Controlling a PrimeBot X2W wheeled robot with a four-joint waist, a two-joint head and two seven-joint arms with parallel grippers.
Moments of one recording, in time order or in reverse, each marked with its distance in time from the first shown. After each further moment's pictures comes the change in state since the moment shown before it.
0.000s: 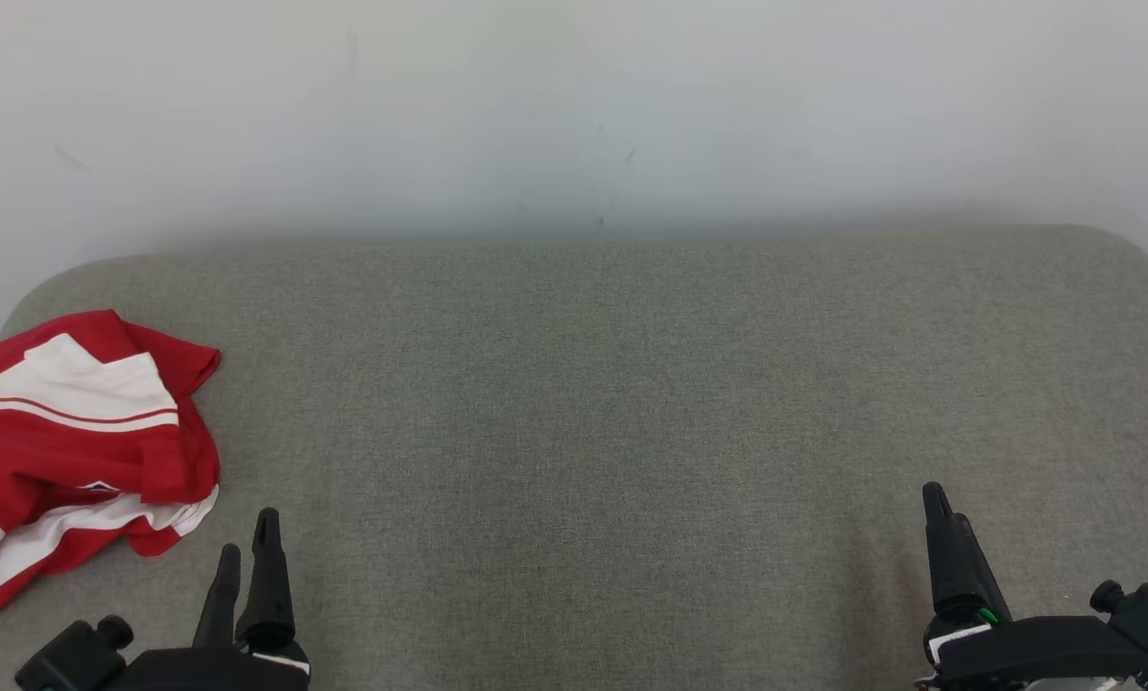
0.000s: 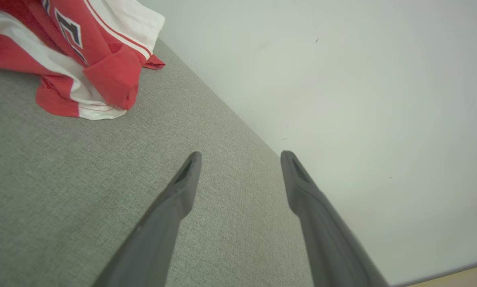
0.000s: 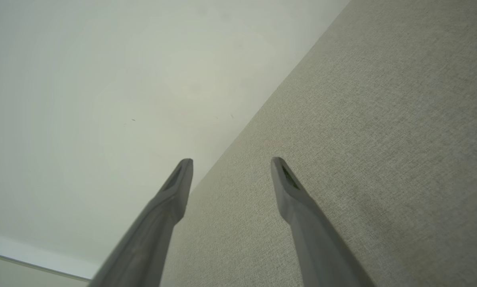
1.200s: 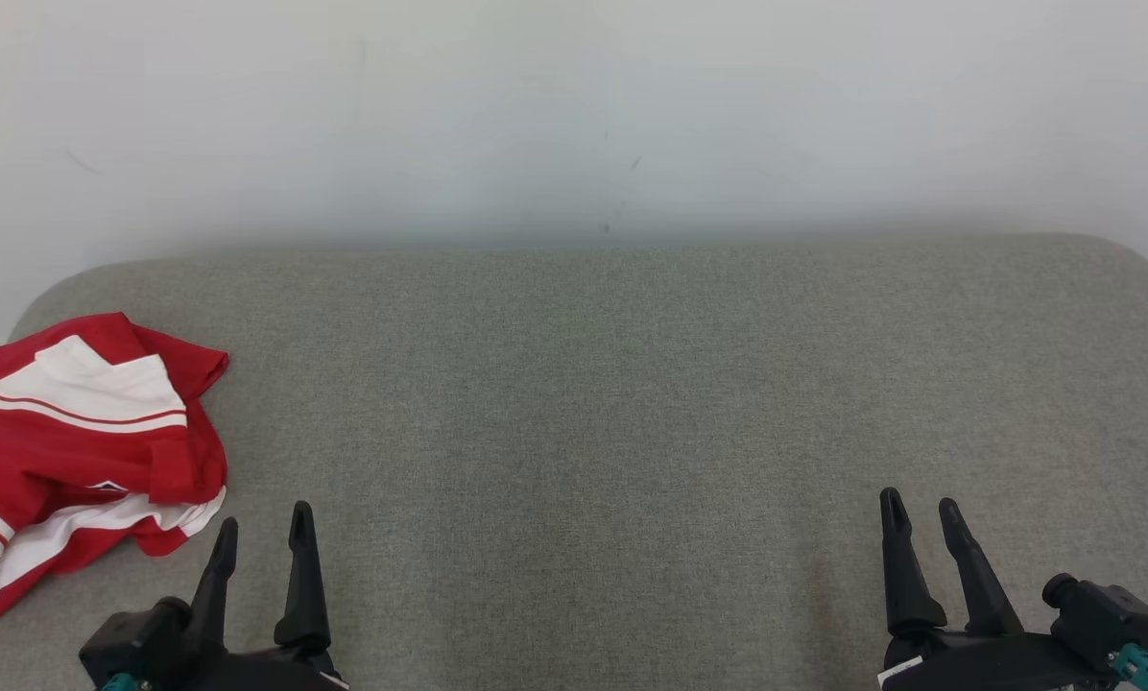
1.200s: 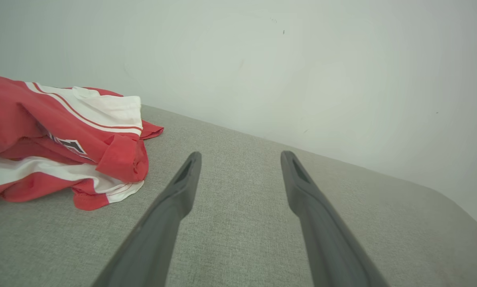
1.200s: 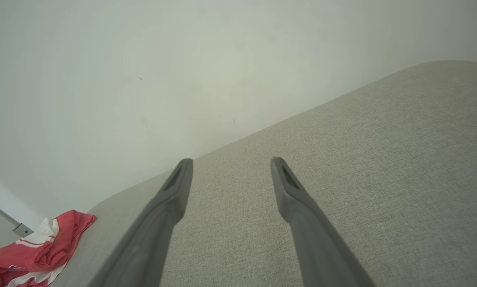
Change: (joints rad) left arm 0.013 0.053 -0.099 -0.042 0.472 0.060 -0.107; right arm 0.031 0.002 0.055 -0.046 -0.485 0.000 -0.108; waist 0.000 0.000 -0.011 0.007
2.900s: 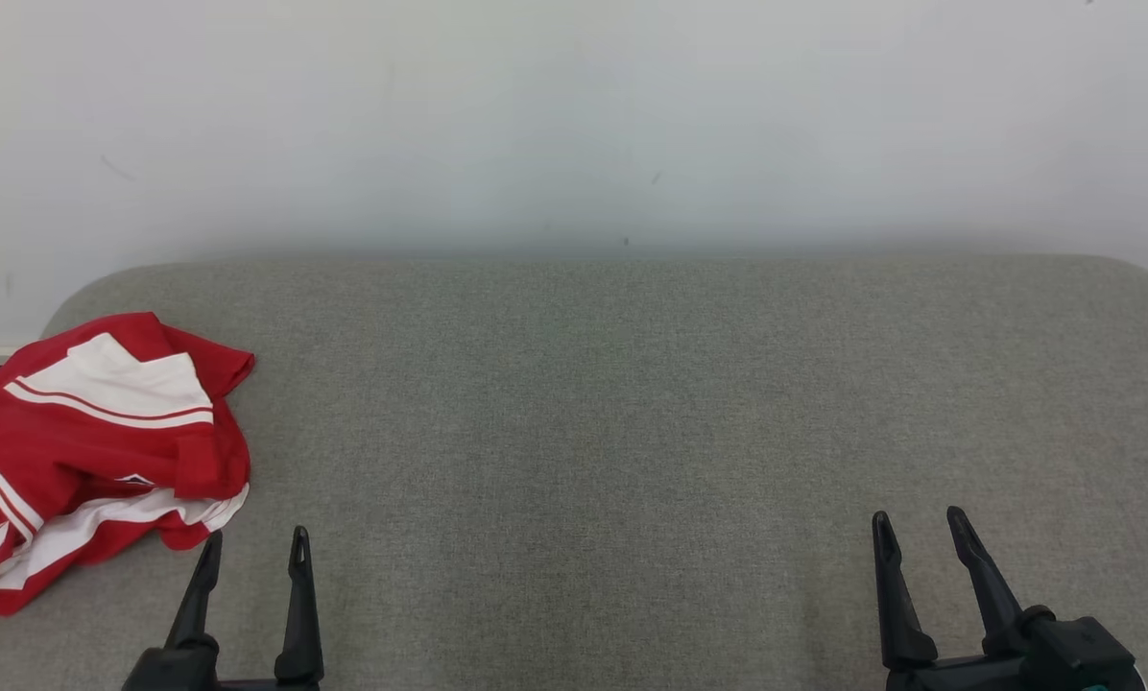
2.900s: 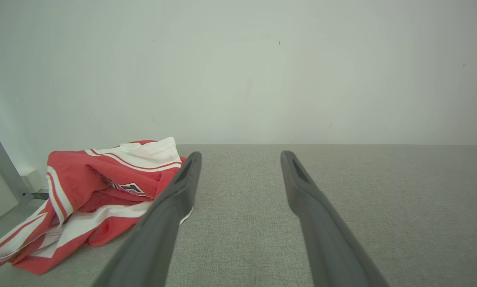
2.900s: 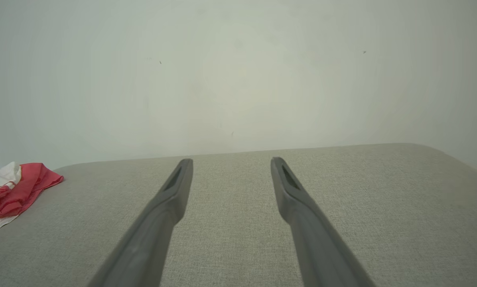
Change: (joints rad) left arm 0.050 0.020 0.011 -0.001 0.298 0.004 -0.105; right arm 0.052 0.001 -0.010 -0.030 -0.354 0.000 -0.102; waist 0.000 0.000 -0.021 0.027
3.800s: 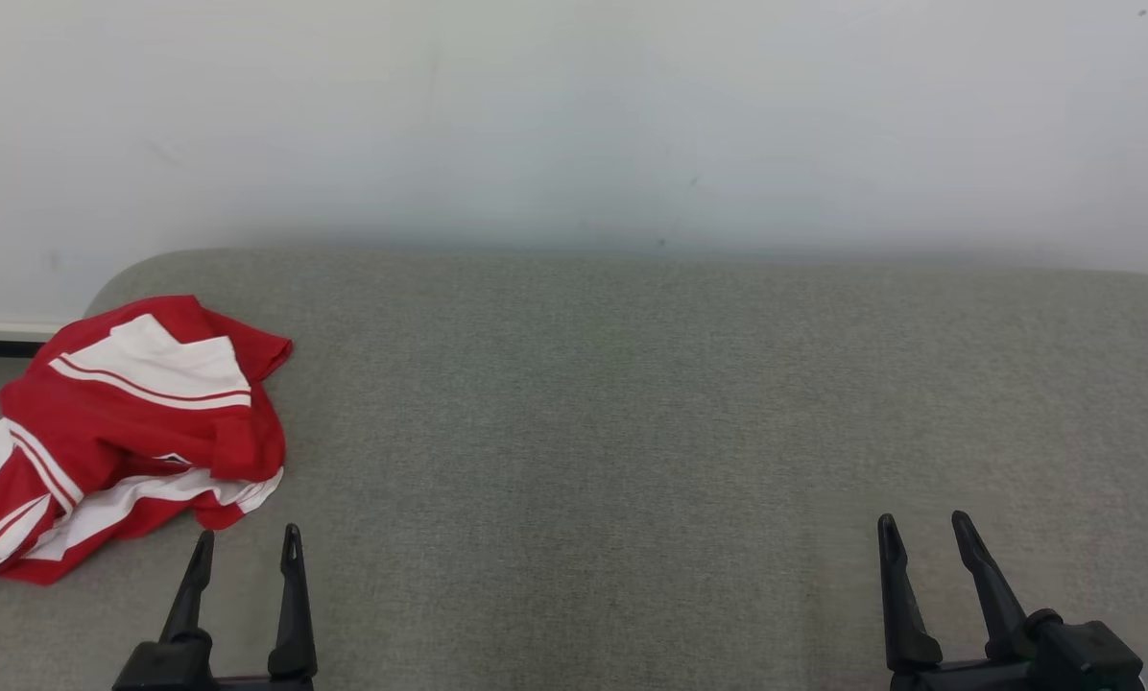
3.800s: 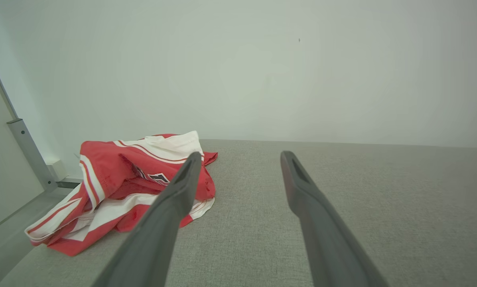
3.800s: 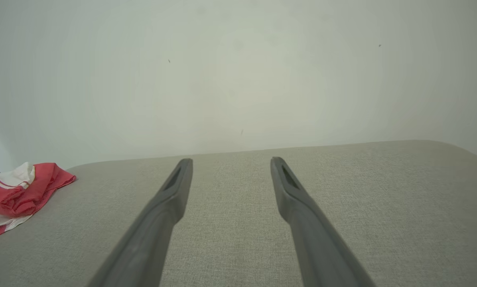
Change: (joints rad) left arm -0.006 0.011 -0.002 0.002 -0.008 0.027 0.013; right arm 0.003 0.001 -0.004 0.005 0.020 0.000 -0.006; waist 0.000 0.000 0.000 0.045
